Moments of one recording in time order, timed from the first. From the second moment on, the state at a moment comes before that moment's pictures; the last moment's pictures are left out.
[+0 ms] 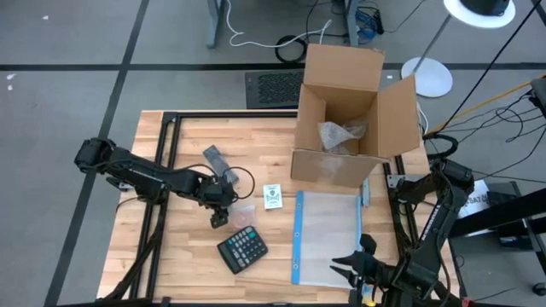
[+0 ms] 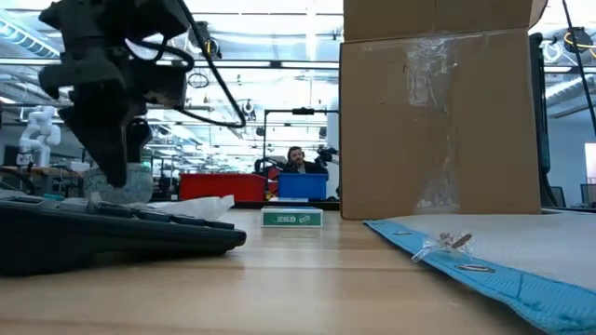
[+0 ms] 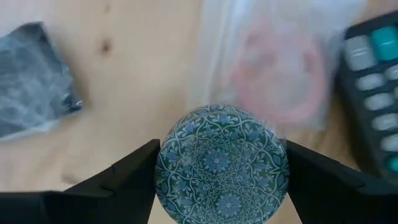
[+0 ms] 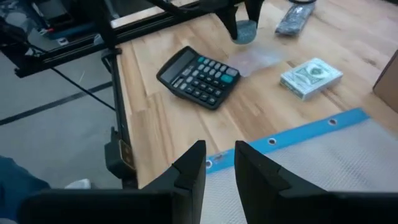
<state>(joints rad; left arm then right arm) -0.19 1.32 0.71 -0.61 -0.02 -0.49 1.06 1.69 1.38 -0.86 0.99 1.35</state>
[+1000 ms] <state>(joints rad) -0.19 1.32 0.73 -0.66 0.04 -0.44 1.06 1.69 1.38 -0.90 1.00 1.30</state>
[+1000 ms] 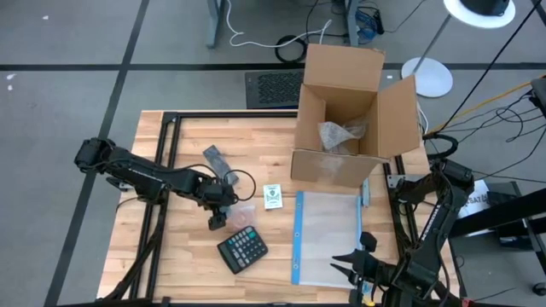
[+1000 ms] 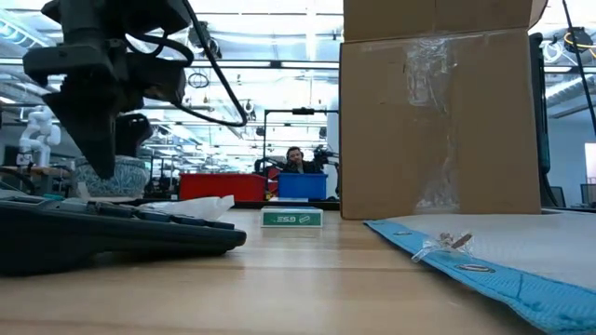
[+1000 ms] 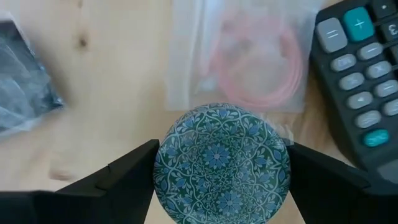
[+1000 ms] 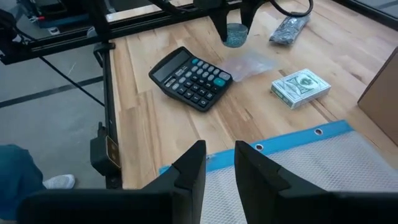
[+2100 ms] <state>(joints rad) -0.26 1.32 0.93 -0.49 -0.03 -0.45 1.10 1.72 1.38 -0.74 0.83 1.22</state>
